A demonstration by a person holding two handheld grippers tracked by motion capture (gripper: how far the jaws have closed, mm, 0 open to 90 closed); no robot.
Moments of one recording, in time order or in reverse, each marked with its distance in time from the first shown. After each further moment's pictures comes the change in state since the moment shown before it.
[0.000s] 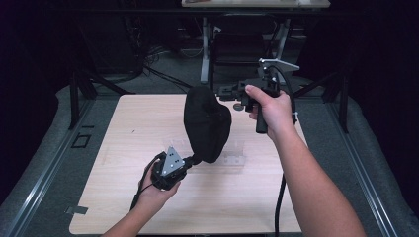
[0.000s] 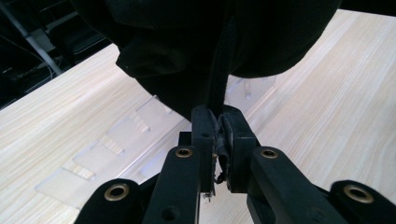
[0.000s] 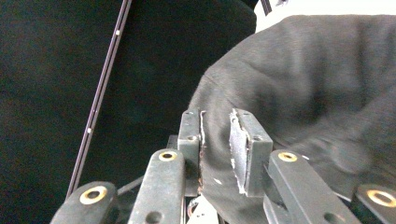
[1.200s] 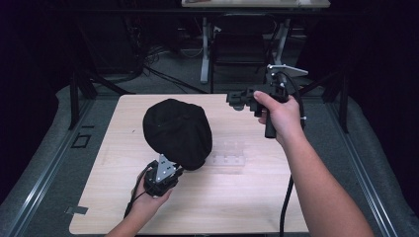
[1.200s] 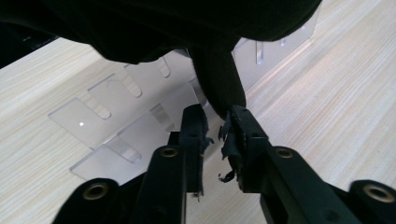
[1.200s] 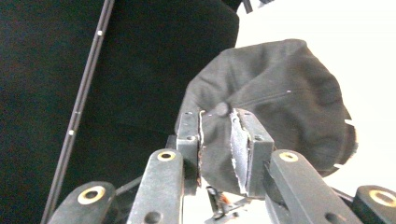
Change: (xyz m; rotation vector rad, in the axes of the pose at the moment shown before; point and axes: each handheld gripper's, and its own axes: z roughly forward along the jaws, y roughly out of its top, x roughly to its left) left arm 0.008 -0.044 0.001 0.068 0.067 -0.046; right arm -0.018 -0.005 -0.016 -0.007 -0.062 -0.003
